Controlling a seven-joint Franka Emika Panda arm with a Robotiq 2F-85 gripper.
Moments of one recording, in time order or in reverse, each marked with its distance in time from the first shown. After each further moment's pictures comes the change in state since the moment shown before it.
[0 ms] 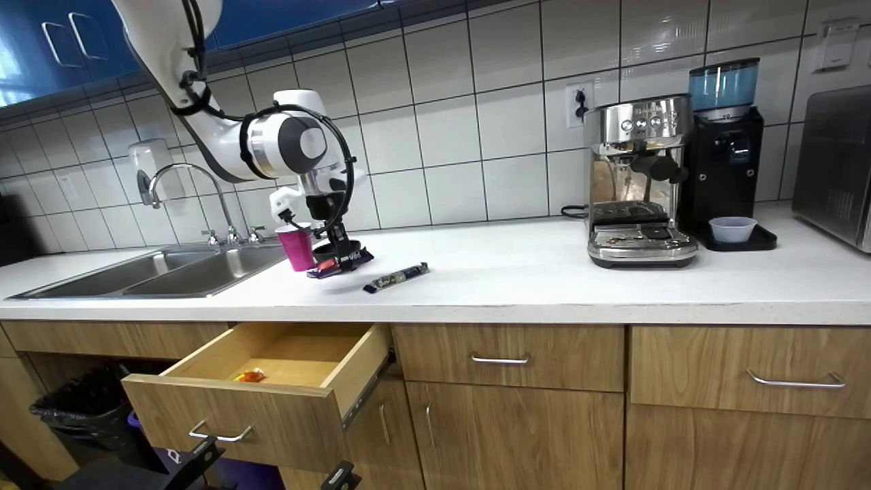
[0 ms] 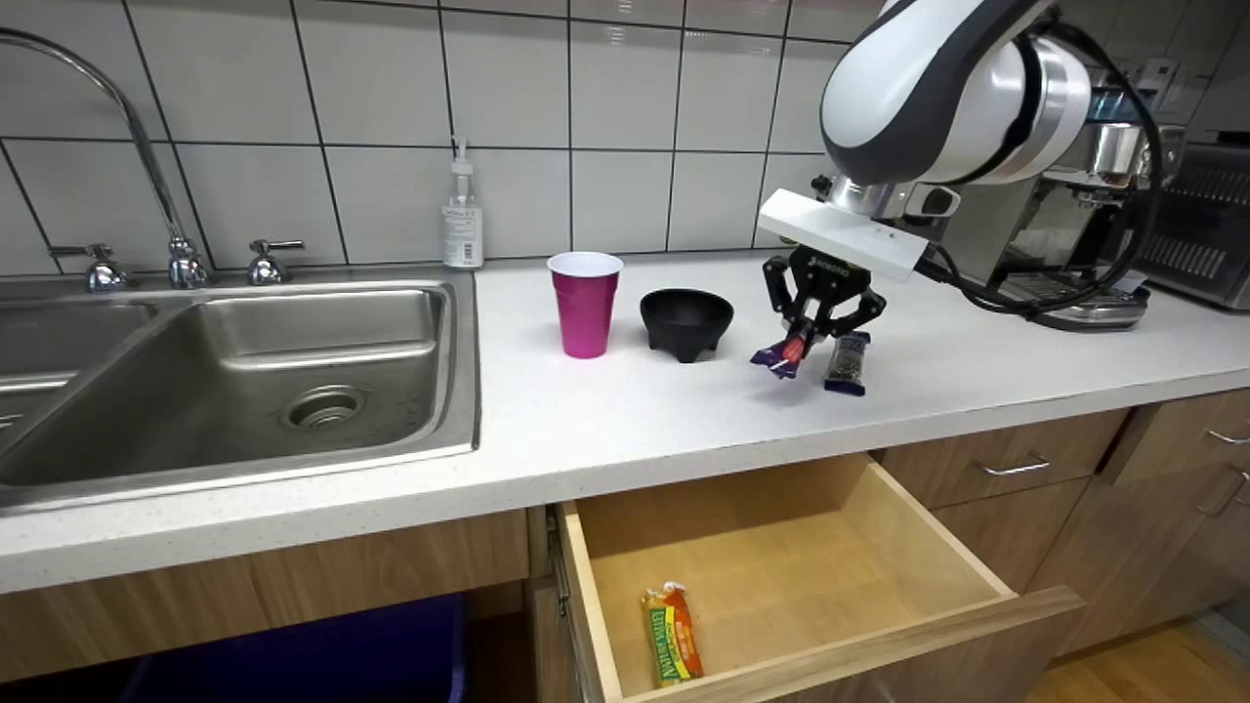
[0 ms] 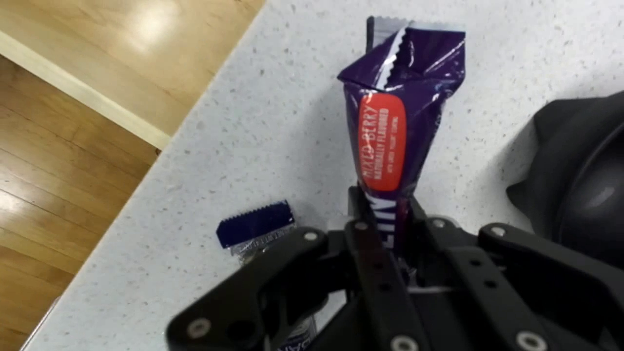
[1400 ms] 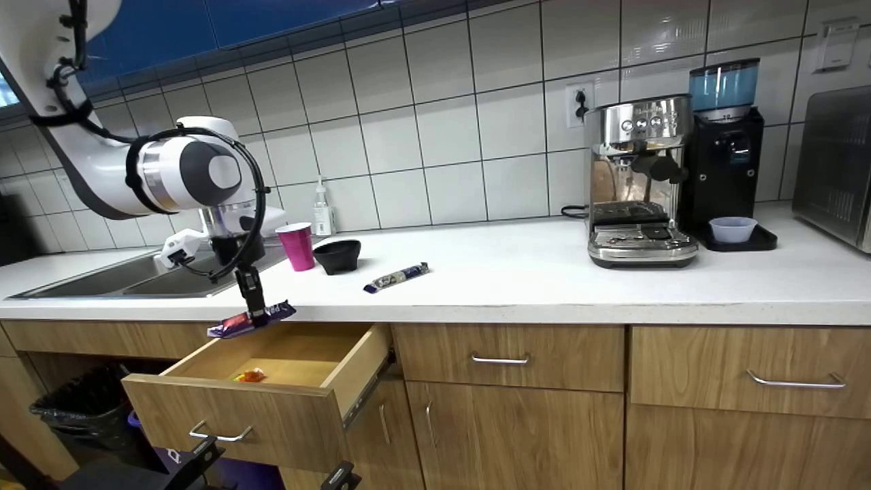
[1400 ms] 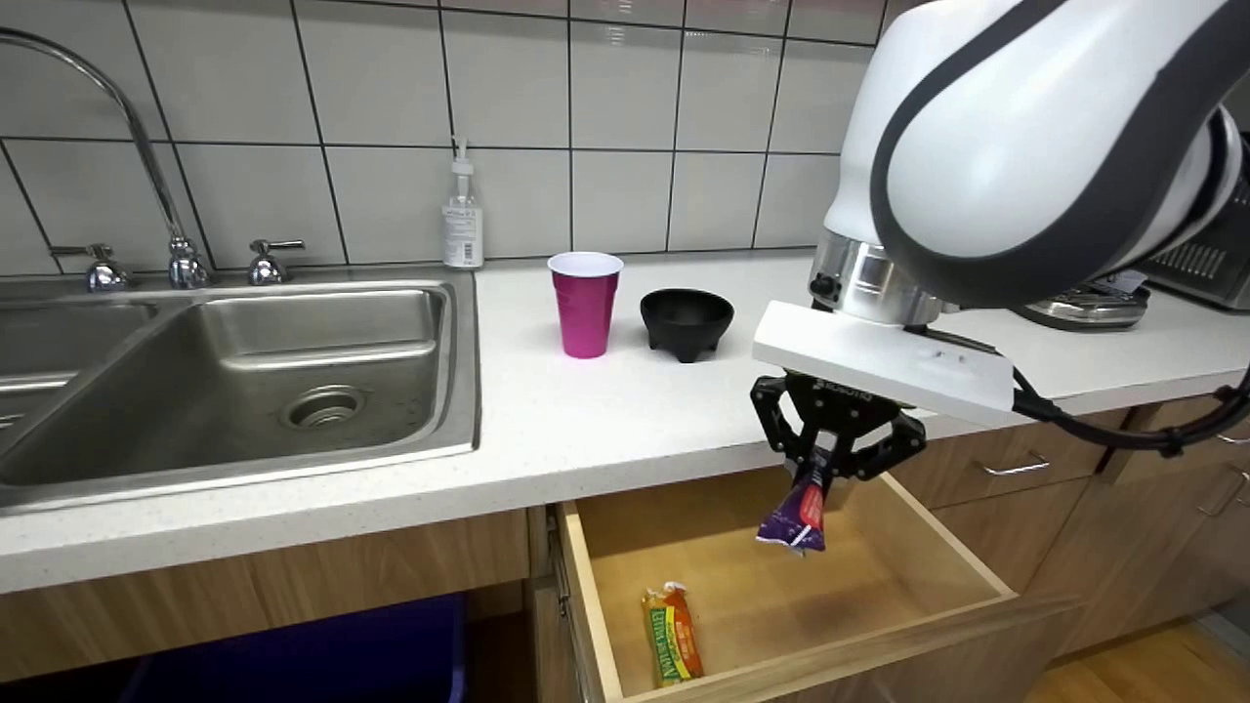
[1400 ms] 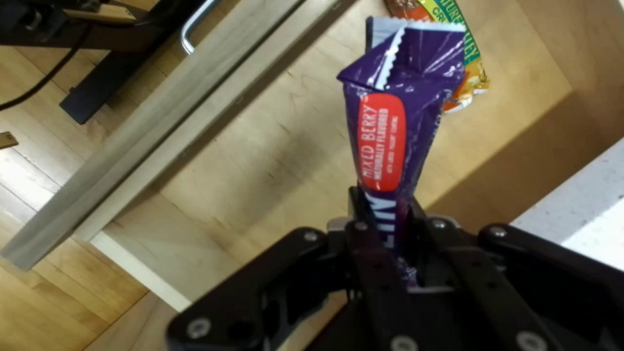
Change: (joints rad) arm 0.113 -0.181 0.118 -0.384 -0.035 0.045 0.100
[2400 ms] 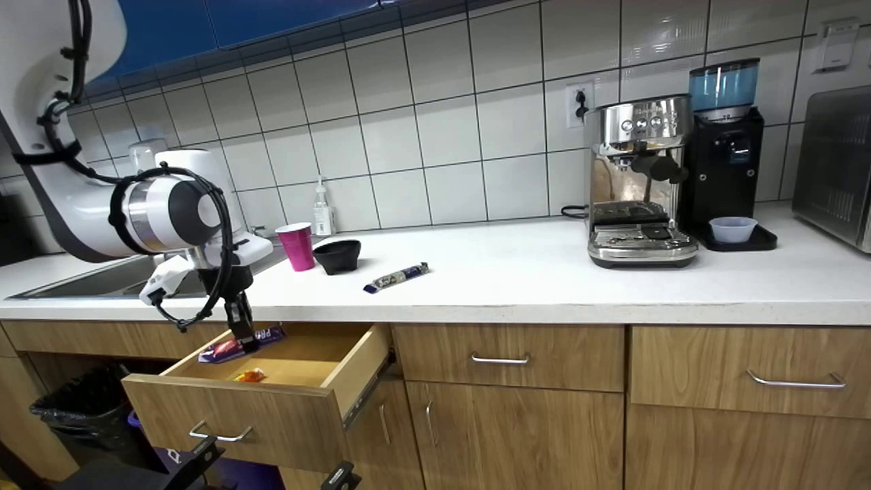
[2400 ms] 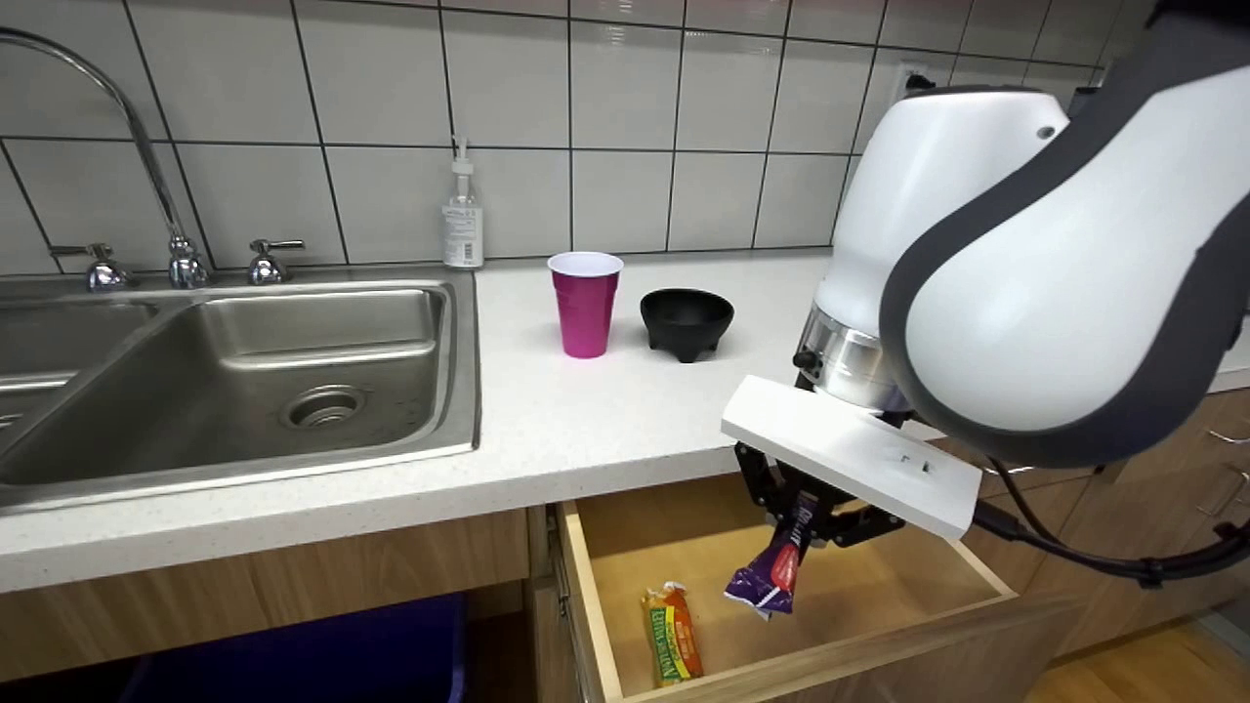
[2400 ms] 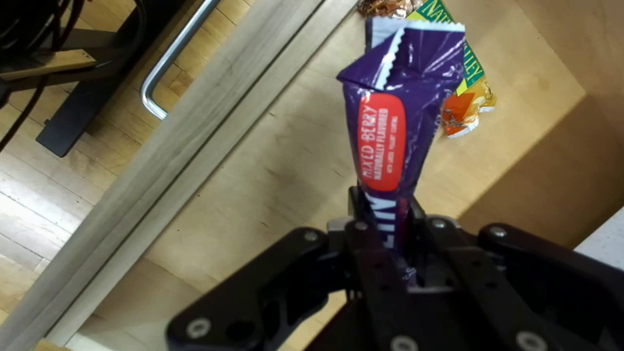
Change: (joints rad) arm 0.041 0.094 0.012 -0.058 -0.035 0.215 0.185
